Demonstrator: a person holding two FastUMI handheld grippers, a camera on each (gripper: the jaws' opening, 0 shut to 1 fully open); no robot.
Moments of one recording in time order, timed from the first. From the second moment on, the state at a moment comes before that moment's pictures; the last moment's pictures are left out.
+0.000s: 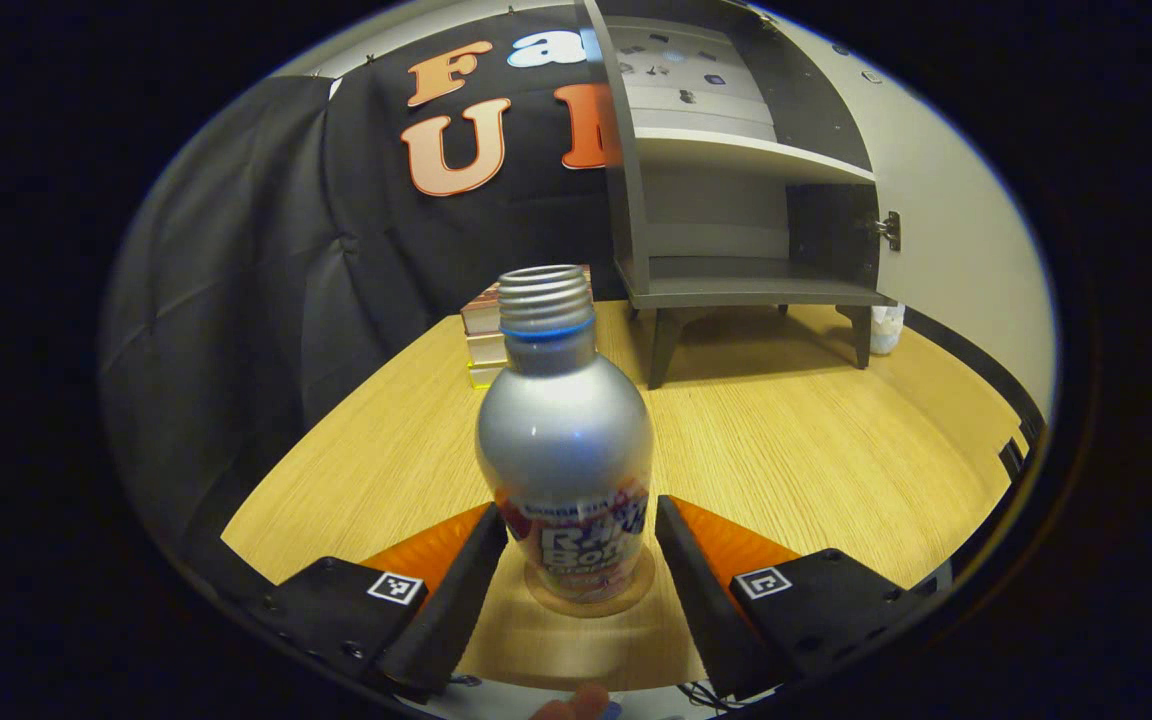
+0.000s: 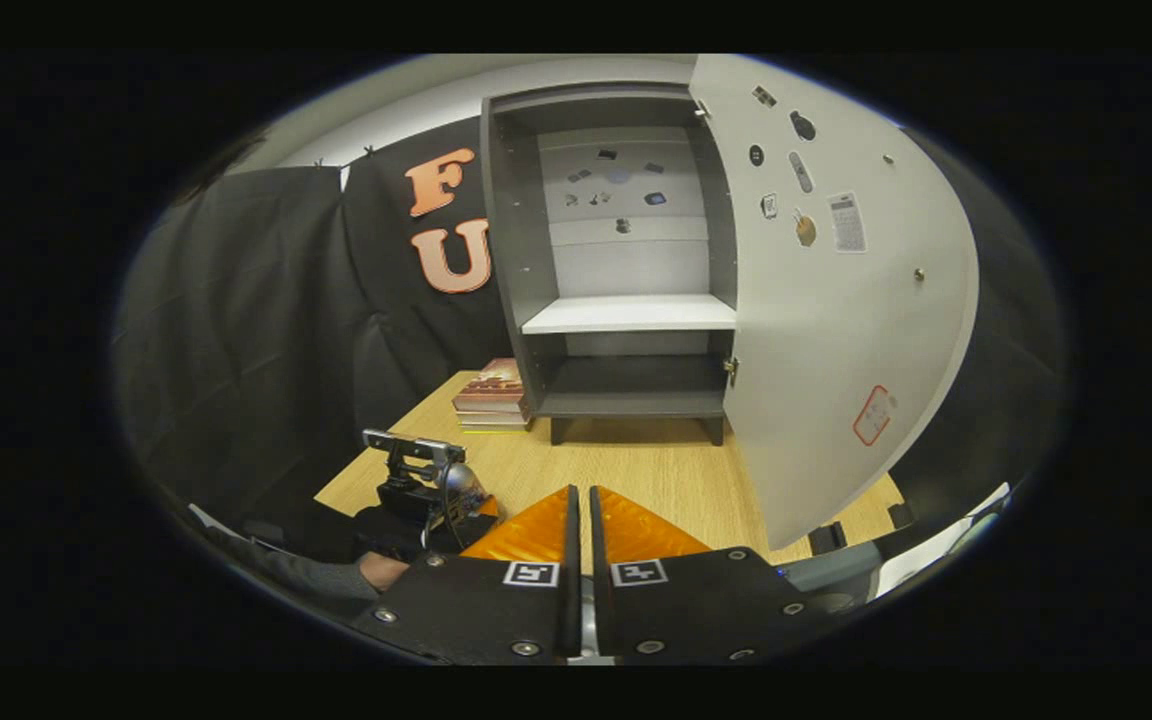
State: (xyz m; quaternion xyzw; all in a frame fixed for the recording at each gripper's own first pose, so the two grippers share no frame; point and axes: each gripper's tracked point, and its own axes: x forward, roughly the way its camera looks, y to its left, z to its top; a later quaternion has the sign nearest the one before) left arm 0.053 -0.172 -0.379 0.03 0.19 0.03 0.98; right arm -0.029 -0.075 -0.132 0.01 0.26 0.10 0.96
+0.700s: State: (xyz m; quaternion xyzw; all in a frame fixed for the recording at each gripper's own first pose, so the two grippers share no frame) left arm 0.046 -0.167 -0.301 0.04 0.13 0.03 0.99; right arm -0.045 -0.082 -0.112 0.03 0.23 0.09 0.97
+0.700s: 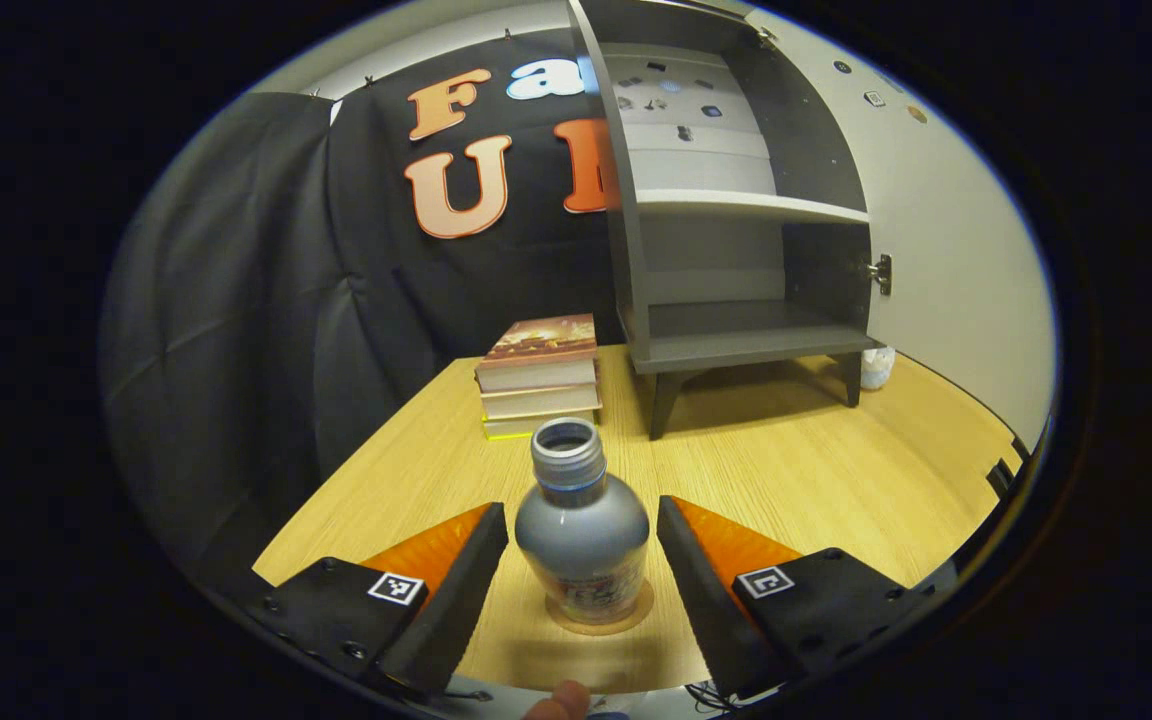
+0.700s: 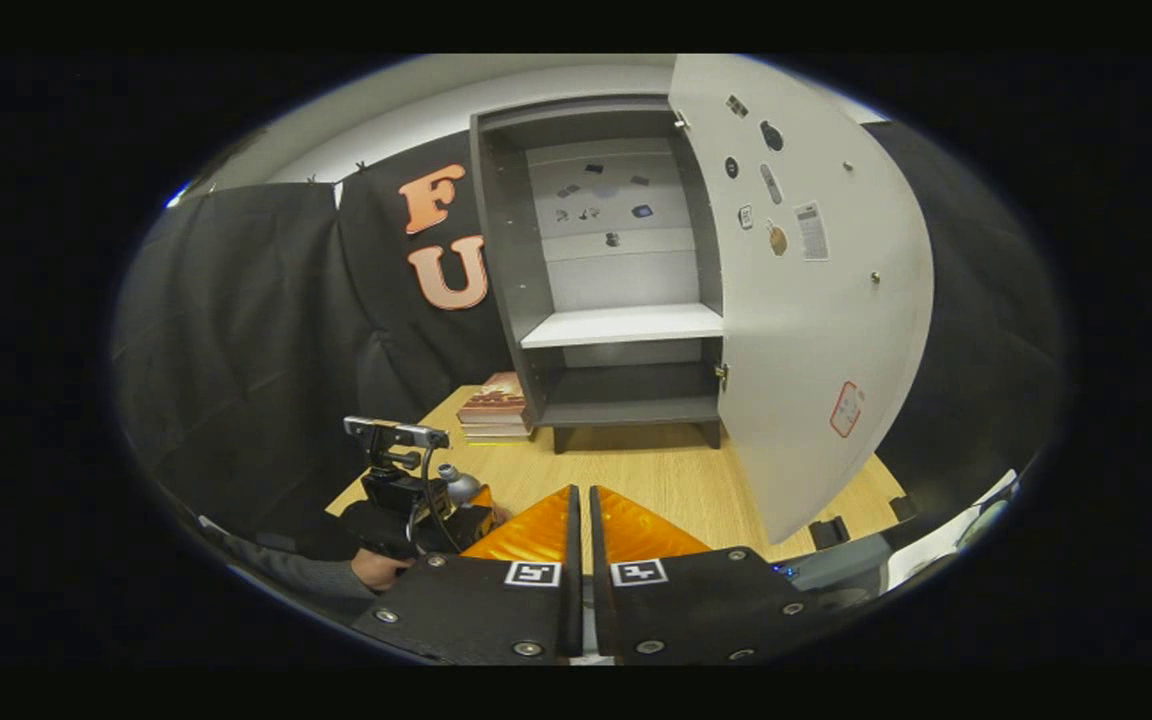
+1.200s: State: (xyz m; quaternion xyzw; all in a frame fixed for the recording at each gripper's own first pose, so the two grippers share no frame) left arm 0.035 -0.201 -0.153 0.04 0.05 0.00 1.00; right arm -0.040 -0.117 -0.045 0.04 0.15 0.08 0.98
